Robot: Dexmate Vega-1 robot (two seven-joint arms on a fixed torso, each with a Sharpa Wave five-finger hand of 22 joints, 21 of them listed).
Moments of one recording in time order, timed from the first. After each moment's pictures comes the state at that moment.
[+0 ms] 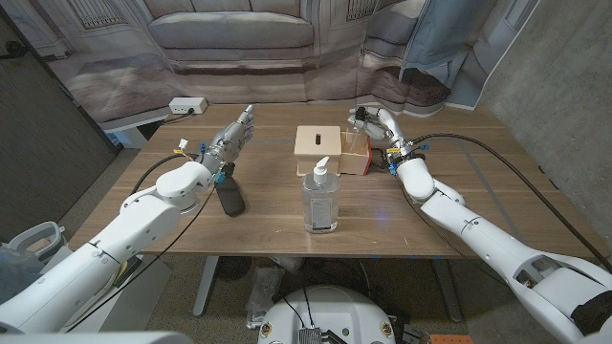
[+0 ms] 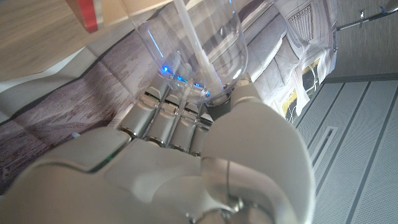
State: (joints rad) left arm 1.07 0.82 0.24 -1.92 -0.68 0.12 0.20; left_hand 0.37 0.08 -0.11 0.07 0.32 -0.11 0.05 0.20 0.18 -0.09 0.00 0.20 0.18 -0.09 0.04 0.19 0.18 -0.13 -0.03 0.21 0.18; right arm -0.68 -0.48 -0.58 -1.23 -0.09 0.48 -0.38; right_hand 0.96 0.11 0.18 -0.12 0.19 0.77 -0.07 0.22 0.20 0.88 -0.10 0.25 0.19 0.86 -0.10 0.22 0.21 0.79 -0.09 0.38 0.22
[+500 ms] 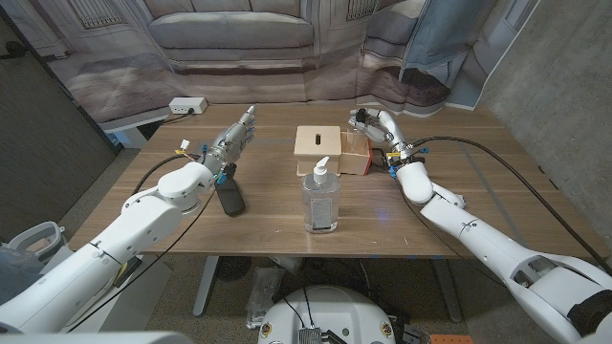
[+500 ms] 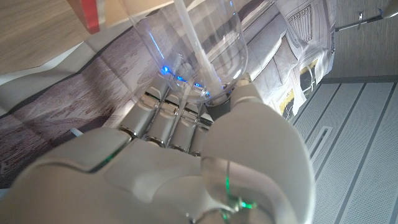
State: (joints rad) left arm 1.07 0.82 0.24 -1.93 -0.68 0.13 0.21; left_hand 0.37 0.08 -0.12 0.08 0.32 -0.11 0.05 0.20 0.18 -0.09 0.00 0.20 0.18 -0.09 0.04 0.19 0.18 -0.13 -0.03 0.21 0.18; right arm -0.68 -0.47 -0.59 -1.18 -0.13 0.52 -0.42; right_hand 0.96 0.11 0.18 -0.11 0.19 0.77 -0.07 0.22 0.20 0.87 -0.10 0.24 0.19 0.87 -0.10 0.22 0.21 0.78 -0.09 0.38 0.23
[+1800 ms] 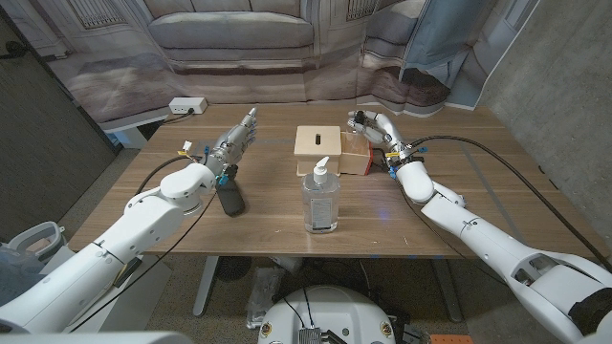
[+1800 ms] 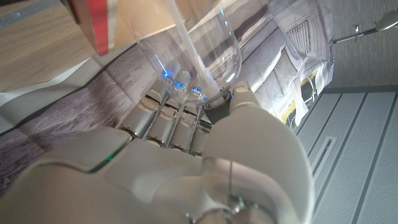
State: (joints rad) left arm 1.06 0.81 0.26 -1.91 -0.68 0.13 0.20; left_hand 0.38 0.08 -0.13 0.08 0.32 -0.11 0.05 0.20 0.18 -0.09 0.00 0.20 0.18 -0.09 0.04 0.19 0.18 -0.13 -0.03 0.21 0.18; right arm -0.67 -0.48 -0.60 -1.19 -0.10 0.48 -0.35; right_hand 0.89 0.11 0.13 -0.07 0.18 0.69 -0.07 0.19 0.20 0.75 -0.07 0.20 0.19 0.70 -0.07 0.18 0.21 0.66 -0.06 0.35 0.21
